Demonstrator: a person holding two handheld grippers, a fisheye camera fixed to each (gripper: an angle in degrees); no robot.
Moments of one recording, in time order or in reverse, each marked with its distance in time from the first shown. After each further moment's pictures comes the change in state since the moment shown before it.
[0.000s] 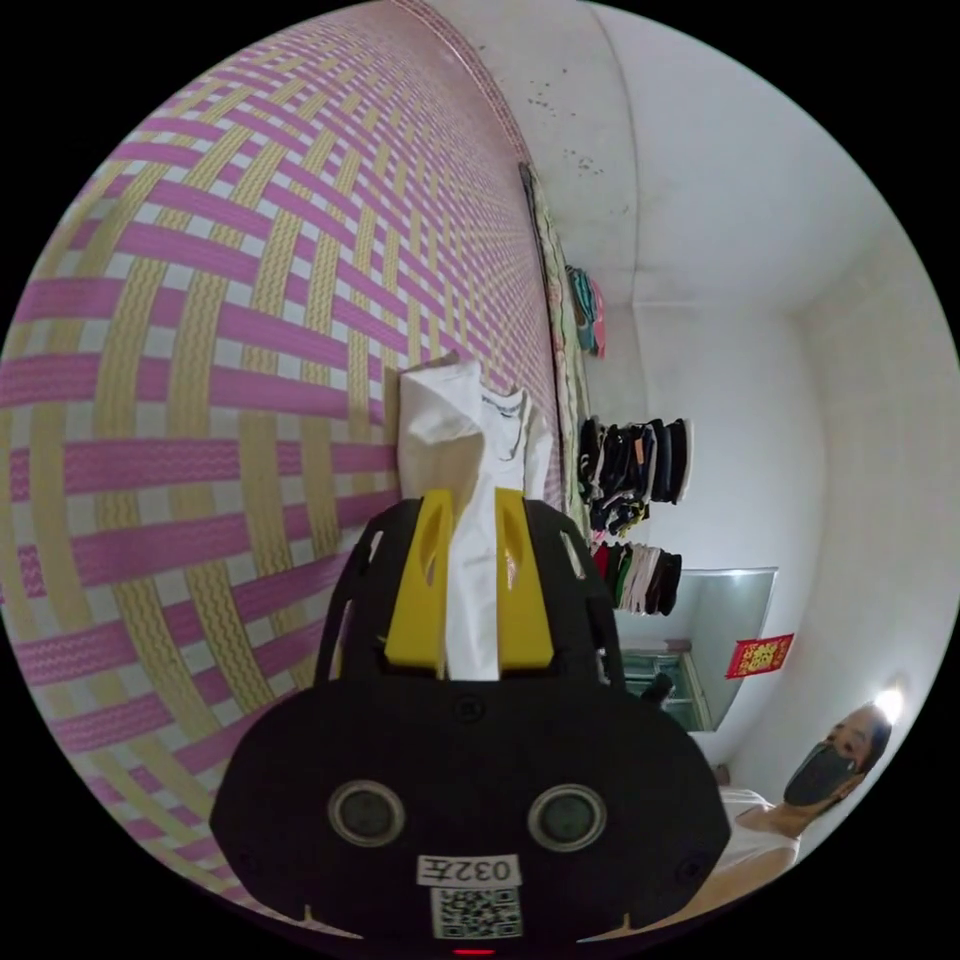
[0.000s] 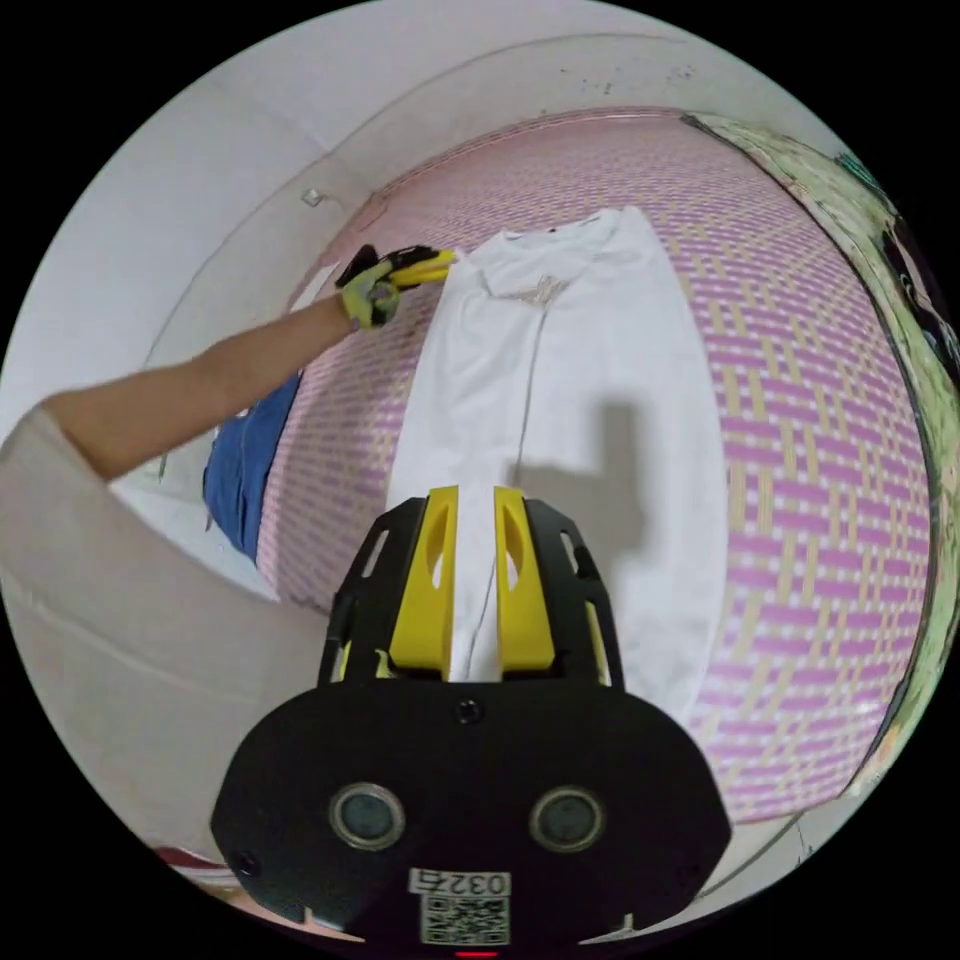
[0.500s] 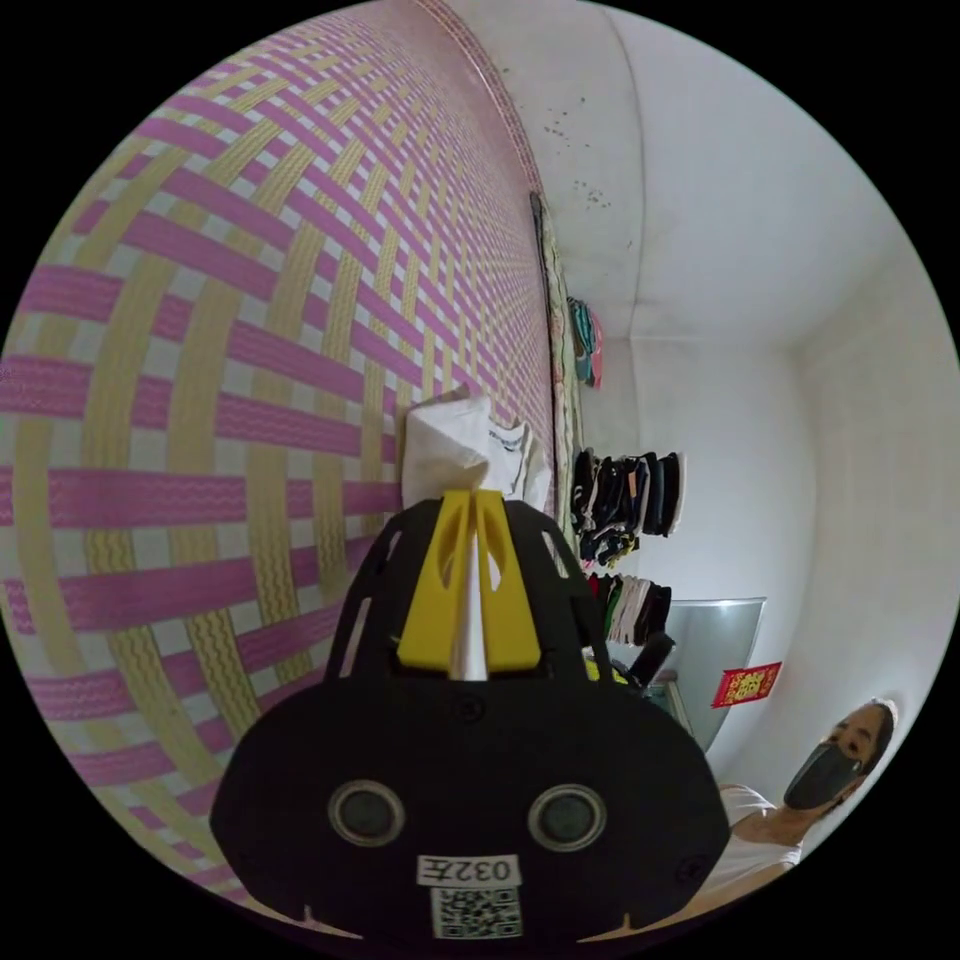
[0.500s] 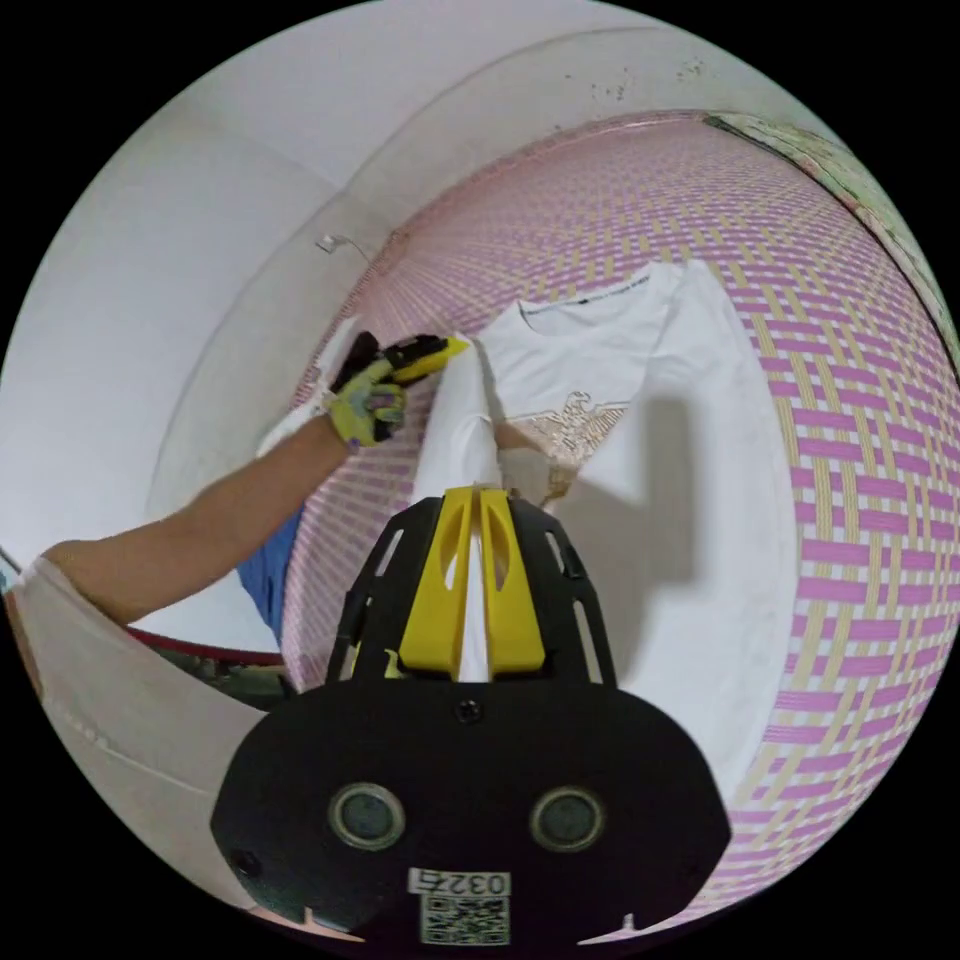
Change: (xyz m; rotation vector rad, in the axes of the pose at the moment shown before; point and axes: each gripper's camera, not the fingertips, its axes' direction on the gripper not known) left arm 0.008 -0.018 -0.016 0.082 0.032 -0.049; right arm 0.081 -0.137 0.091 0.064 -0.129 0.004
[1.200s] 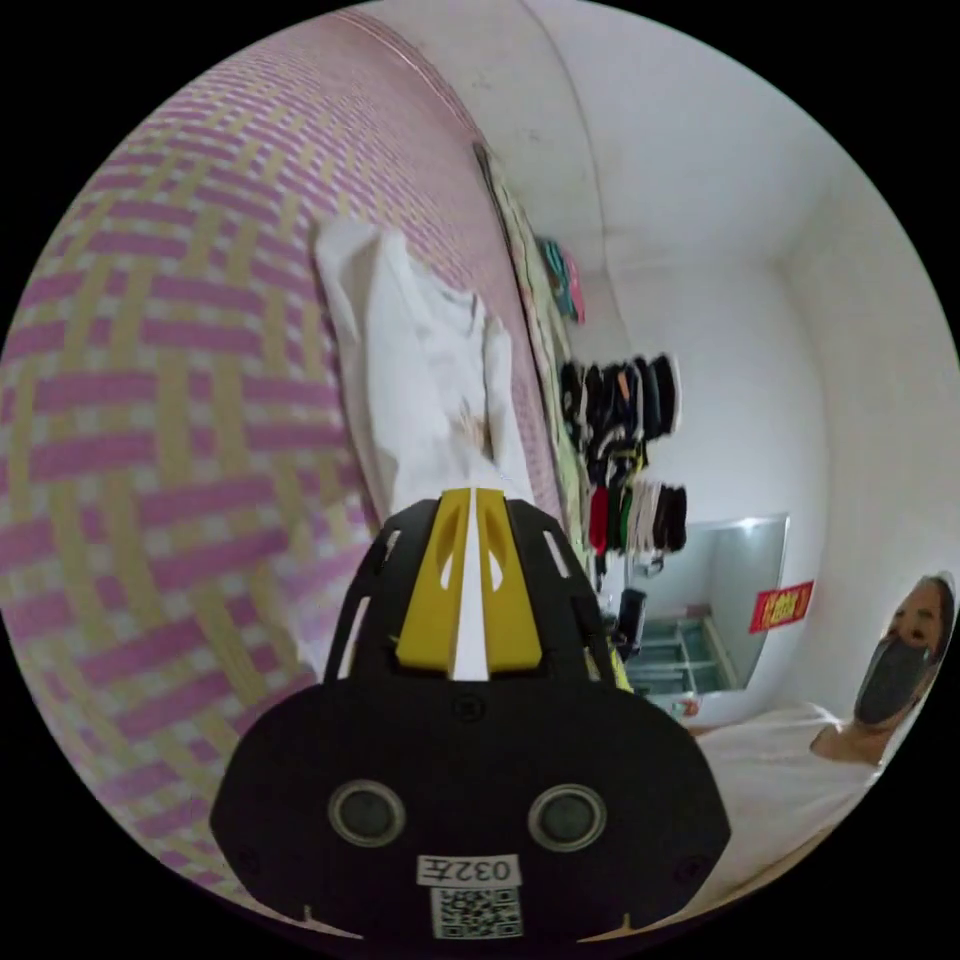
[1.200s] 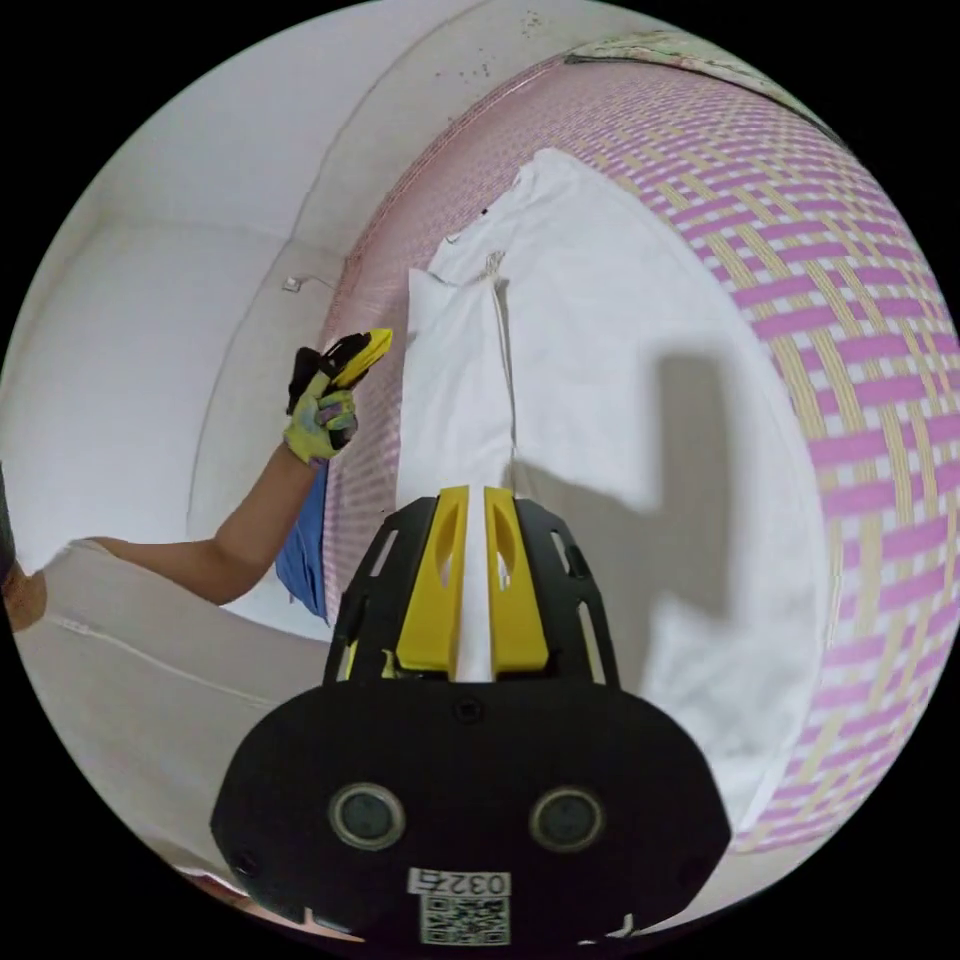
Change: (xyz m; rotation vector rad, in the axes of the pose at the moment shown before) left arm 0.146 0.149 0.000 -0.094 -0.043 0.153; right arm 0.057 0.249 -0.015 0.034 -0.148 0.284
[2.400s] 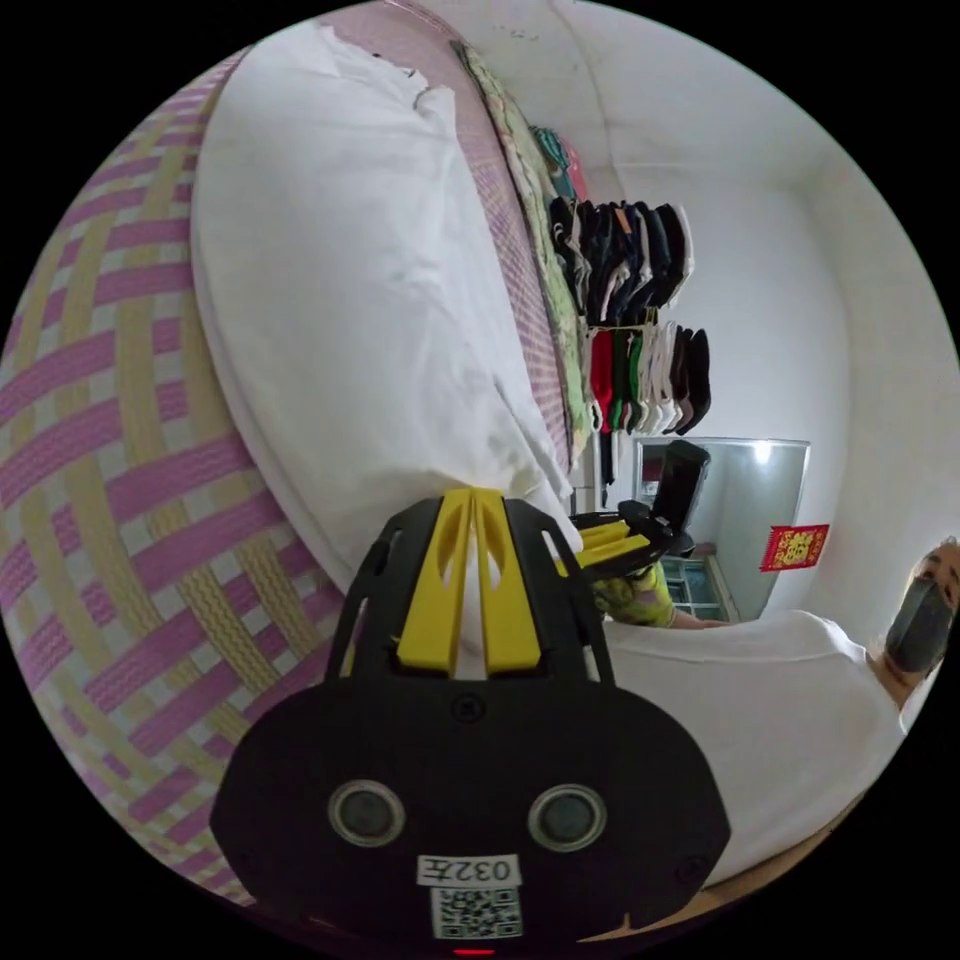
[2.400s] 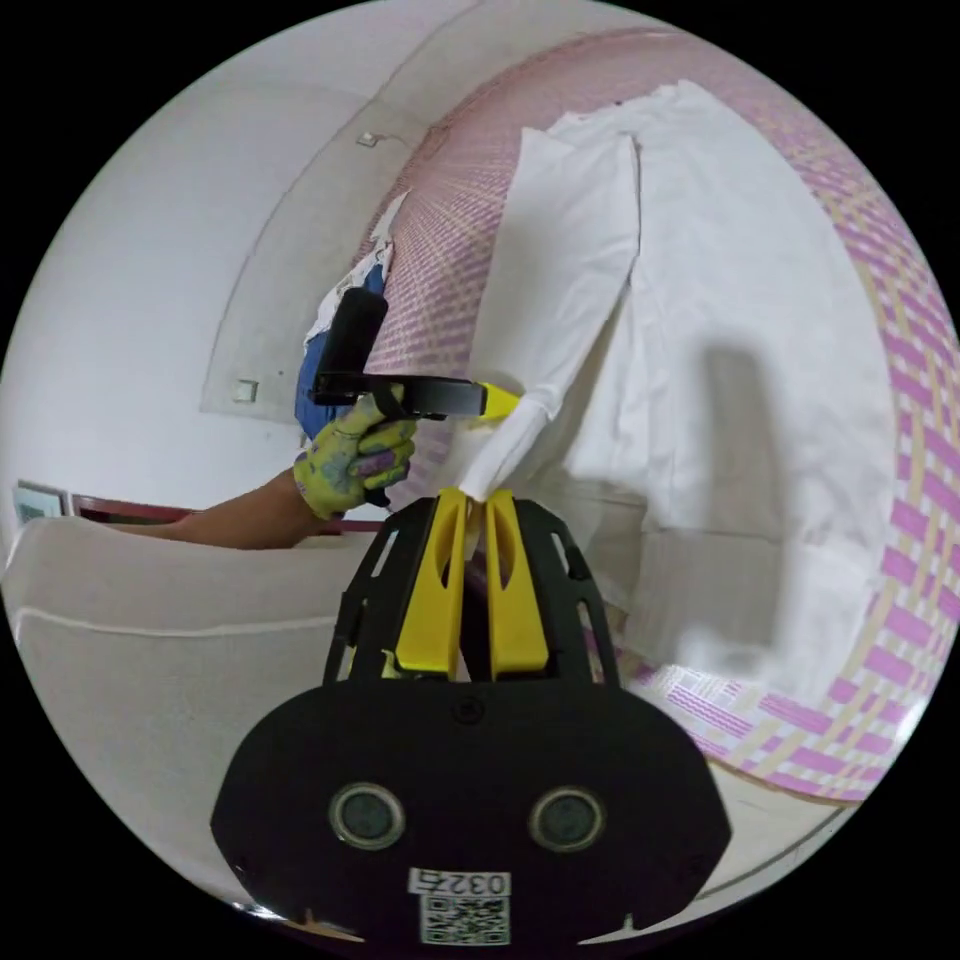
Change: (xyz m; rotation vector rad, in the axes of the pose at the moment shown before) left arm 0.256 0.196 0.083 -0.229 -0.025 0.008; right arm -0.006 0.134 0.046 -0.330 -0.036 -0.235
